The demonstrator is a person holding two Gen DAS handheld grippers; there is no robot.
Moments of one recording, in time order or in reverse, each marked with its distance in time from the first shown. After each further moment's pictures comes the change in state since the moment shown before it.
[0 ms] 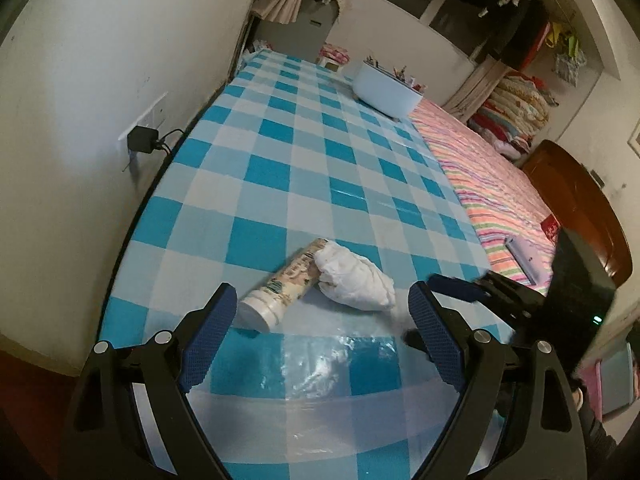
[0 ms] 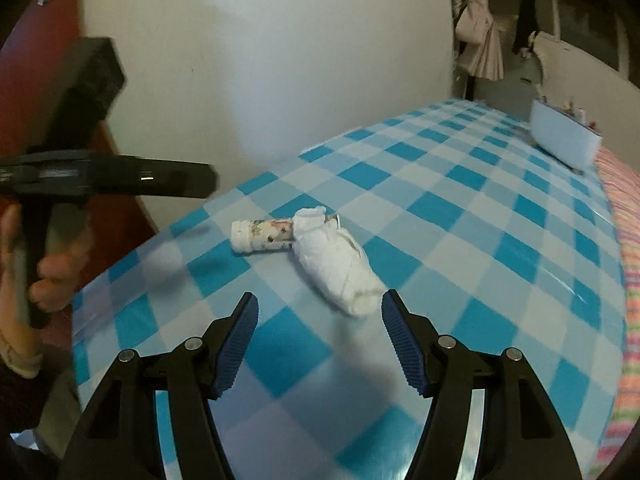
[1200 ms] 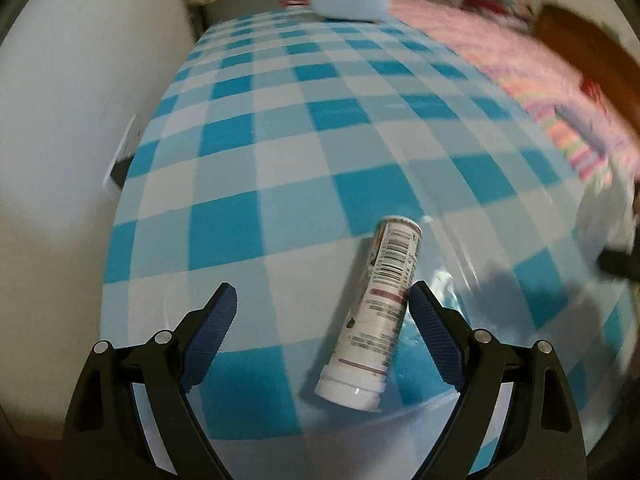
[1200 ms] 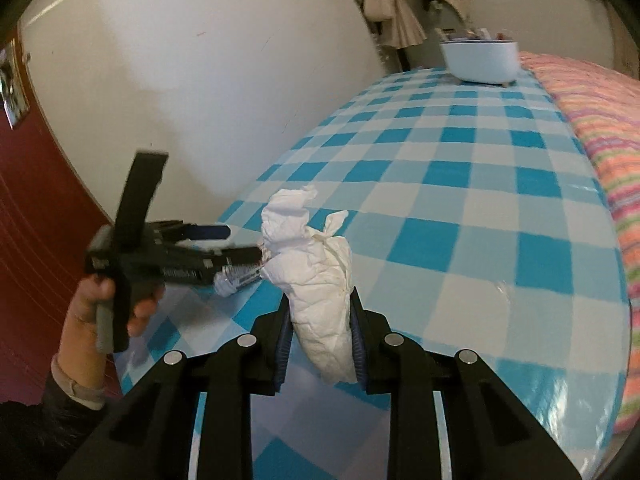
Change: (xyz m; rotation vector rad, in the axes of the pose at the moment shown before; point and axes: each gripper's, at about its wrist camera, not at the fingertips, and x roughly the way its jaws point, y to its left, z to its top) left arm 0.095 -0.058 -0.025 0.433 0.224 0.251; right arm -0.082 -0.045 -0.076 0.415 -0.126 0.026
